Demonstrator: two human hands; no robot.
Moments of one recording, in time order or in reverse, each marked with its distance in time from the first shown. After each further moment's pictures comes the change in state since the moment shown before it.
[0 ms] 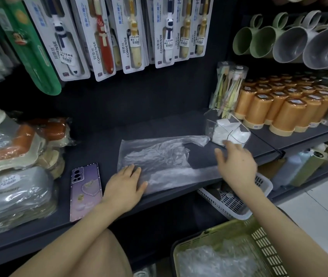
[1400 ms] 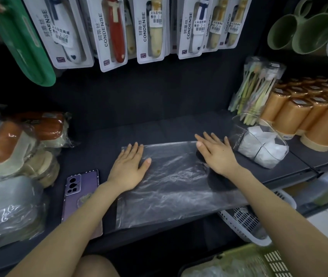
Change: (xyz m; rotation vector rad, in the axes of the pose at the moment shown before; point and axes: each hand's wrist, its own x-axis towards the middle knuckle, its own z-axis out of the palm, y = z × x) left_hand 0.093 -0.042 0.008 -0.339 0.021 -0.053; right_hand 0.092 -0.034 0.096 -0.064 -0.476 -0.342
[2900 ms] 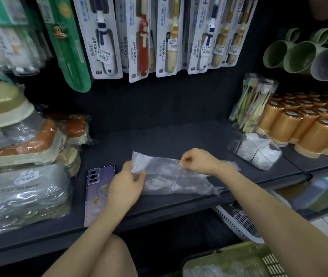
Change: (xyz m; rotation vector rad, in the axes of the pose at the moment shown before) left_hand -0.094 0.021 -0.016 -0.471 0.378 -0.273; right_hand -0.028 -0.078 -0.031 0.187 -0.274 -0.155
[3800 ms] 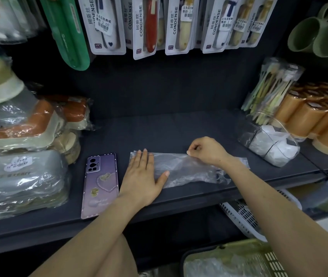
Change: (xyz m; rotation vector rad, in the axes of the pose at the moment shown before) left_hand 0.012 -0.010 0.038 0.629 -0.272 0.246; right_hand 0.027 0.024 0.014 0.077 0.145 0.092
